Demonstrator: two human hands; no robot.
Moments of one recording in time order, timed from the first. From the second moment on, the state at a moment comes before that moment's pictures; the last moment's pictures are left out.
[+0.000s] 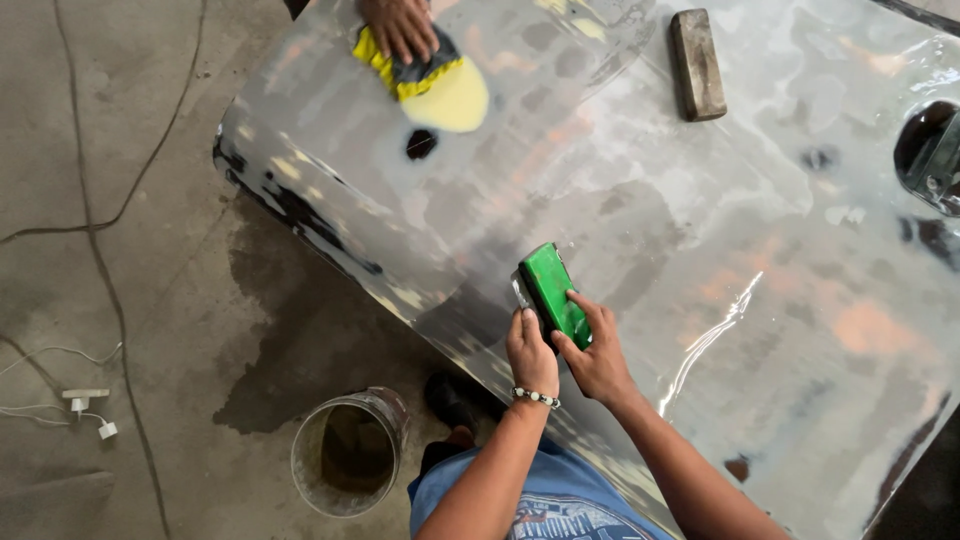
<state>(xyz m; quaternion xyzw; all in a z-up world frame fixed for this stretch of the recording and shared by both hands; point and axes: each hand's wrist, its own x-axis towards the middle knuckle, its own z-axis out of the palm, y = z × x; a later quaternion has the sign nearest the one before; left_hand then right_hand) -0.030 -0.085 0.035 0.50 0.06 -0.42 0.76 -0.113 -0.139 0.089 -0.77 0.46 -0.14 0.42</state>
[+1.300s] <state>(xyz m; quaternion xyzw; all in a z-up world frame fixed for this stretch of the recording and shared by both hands) 0.009 -0.066 0.081 0.76 -0.51 -0.24 0.32 -0.153 -0.240 0.068 -0.81 0.49 -0.16 0.27</state>
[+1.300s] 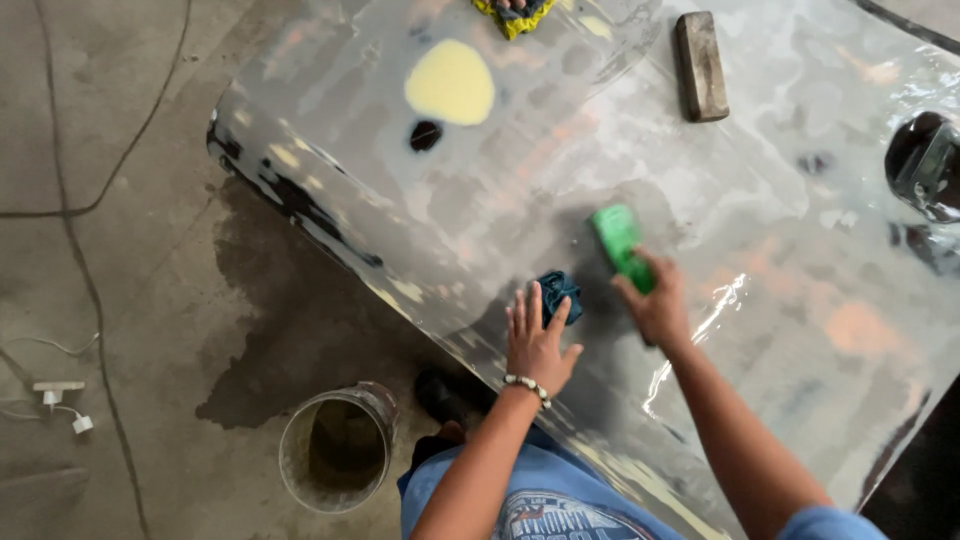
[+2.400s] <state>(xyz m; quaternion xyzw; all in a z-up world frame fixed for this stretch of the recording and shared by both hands) 0.026 0.005 0.048 0.74 -0.31 -0.36 0.48 -0.052 -0.226 0.031 -0.97 0.24 -0.03 0.09</state>
